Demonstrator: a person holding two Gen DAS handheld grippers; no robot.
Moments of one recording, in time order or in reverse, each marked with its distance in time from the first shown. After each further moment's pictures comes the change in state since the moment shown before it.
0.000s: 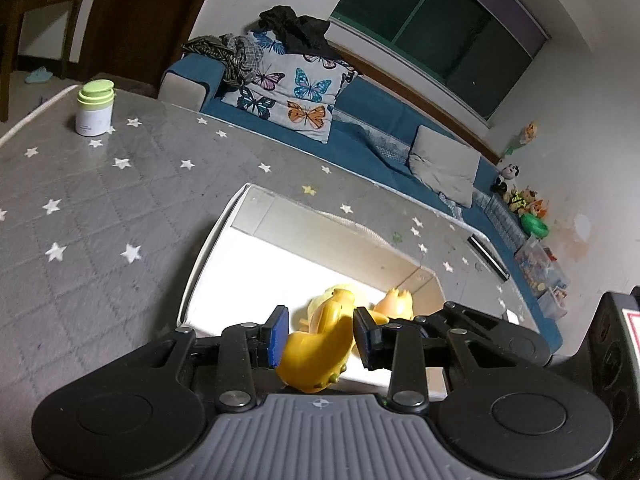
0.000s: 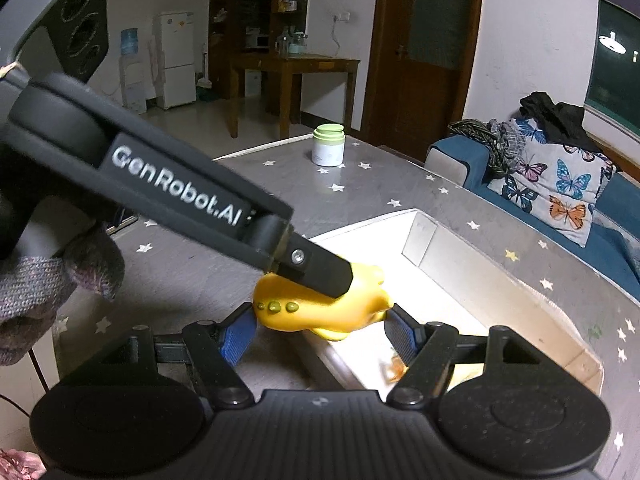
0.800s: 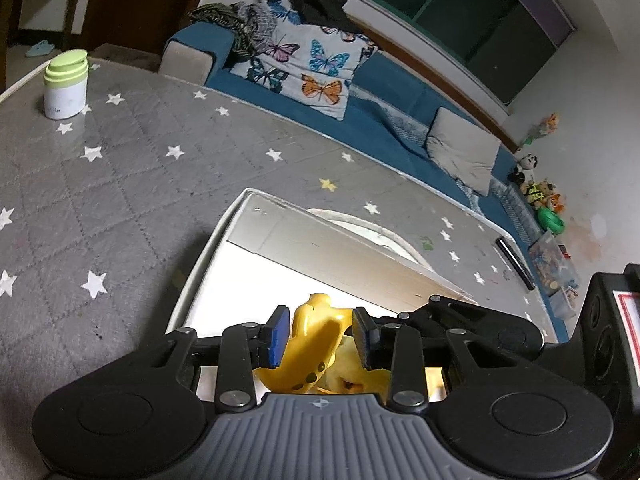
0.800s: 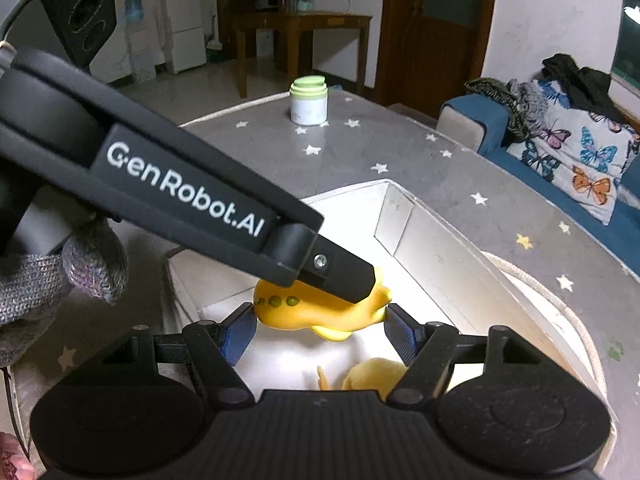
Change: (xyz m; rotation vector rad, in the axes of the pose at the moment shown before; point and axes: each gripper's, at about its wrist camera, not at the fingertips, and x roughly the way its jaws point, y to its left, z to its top) left arm 0.086 0.020 0.039 -0.044 0.089 0.036; right arm 0.078 -0.070 0.016 -0.002 0.145 0.077
